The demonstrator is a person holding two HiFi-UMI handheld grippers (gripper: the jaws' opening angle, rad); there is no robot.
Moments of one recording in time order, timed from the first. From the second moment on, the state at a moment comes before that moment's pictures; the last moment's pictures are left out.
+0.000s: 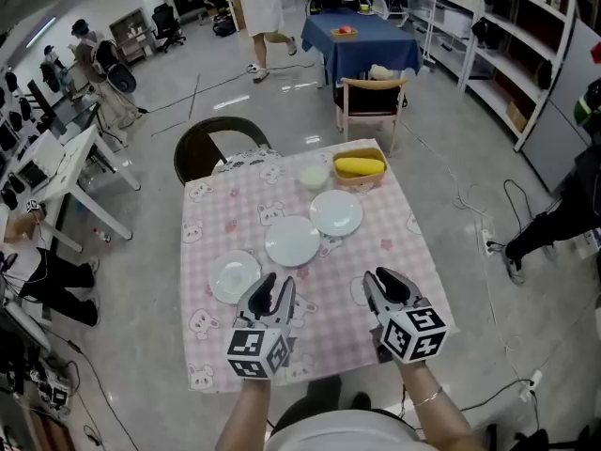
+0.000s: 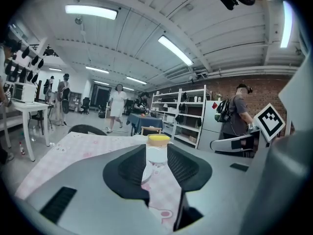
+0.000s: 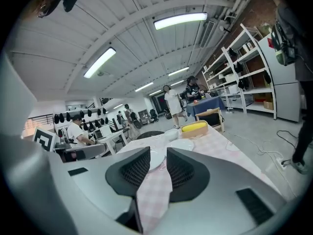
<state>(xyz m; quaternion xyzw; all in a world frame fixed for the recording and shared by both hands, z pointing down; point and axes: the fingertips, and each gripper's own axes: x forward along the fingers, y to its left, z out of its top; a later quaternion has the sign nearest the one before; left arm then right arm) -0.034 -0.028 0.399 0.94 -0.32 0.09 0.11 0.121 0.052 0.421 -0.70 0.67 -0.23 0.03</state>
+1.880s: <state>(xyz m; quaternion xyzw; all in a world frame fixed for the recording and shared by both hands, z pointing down) 0.140 -0.228 0.510 0.93 -0.24 0.25 0.11 0.229 -0.086 0.503 -0.74 0.59 -0.32 0.04</state>
